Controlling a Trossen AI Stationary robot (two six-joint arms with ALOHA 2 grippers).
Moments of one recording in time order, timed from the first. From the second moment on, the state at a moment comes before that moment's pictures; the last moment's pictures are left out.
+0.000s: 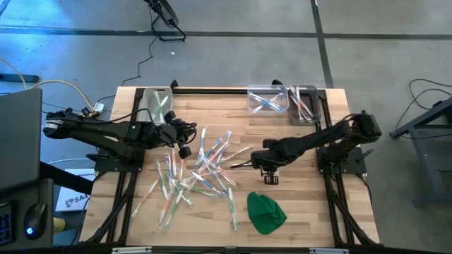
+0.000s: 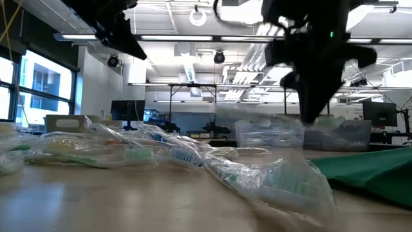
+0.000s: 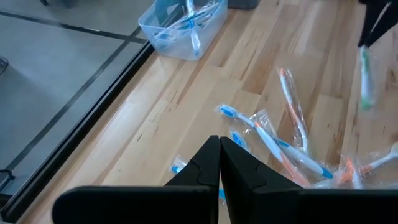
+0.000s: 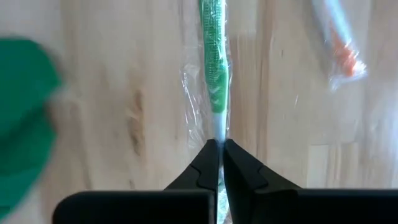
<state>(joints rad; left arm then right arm) -0.09 0.99 0.79 -0.41 -0.56 -0.19 0.17 1.59 1.01 -0.74 0.07 0.22</state>
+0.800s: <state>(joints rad) 0.32 1.09 0.79 0.09 0.12 0.03 -0.02 1.25 1.01 -0.48 0.17 -0.06</state>
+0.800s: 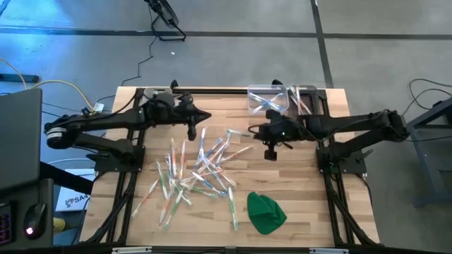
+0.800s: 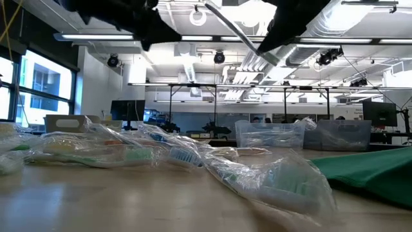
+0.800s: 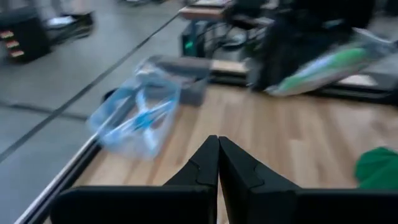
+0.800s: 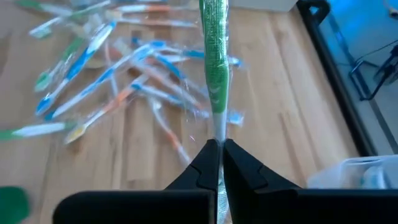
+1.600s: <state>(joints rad) 0.33 1.30 0.79 0.60 0.21 0.07 -0.18 1.25 1.01 -0.23 0.13 -0.08</state>
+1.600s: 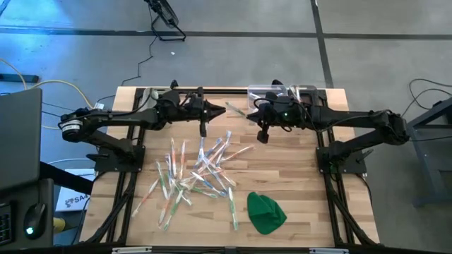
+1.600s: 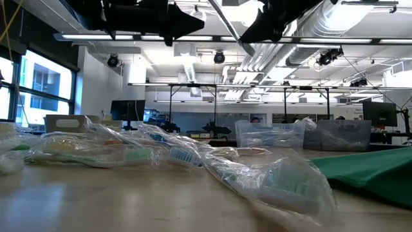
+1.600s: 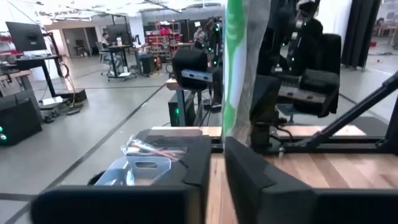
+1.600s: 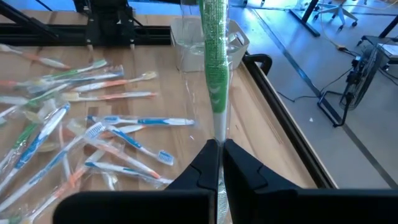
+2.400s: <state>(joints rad) 0.32 1.44 0.89 0.76 0.23 -0.05 -0.18 1.25 1.01 -0.22 0.14 -0.11</state>
